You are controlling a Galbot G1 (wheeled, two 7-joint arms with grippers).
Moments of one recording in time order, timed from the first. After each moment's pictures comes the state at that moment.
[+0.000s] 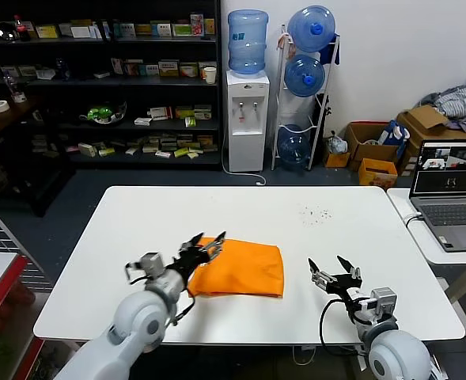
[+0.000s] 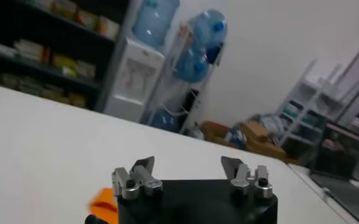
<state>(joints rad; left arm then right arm) 1.05 -1.06 -0.08 -1.88 -0.93 0.23 -0.25 -1.38 0.98 0.40 1.94 0.64 -0.26 0.13</state>
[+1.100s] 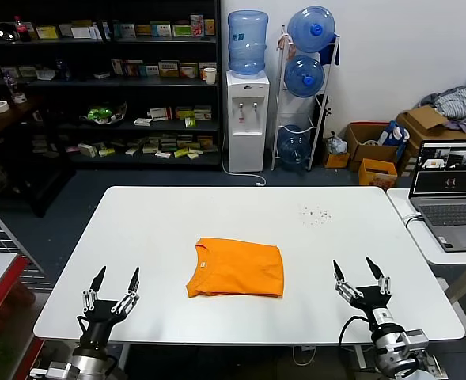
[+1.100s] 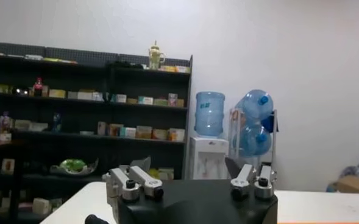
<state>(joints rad) 1.64 -1.32 -0.64 -1.90 -0.36 -0.34 0.13 -1.57 1.18 0.62 1.94 0.37 0.07 -0.03</state>
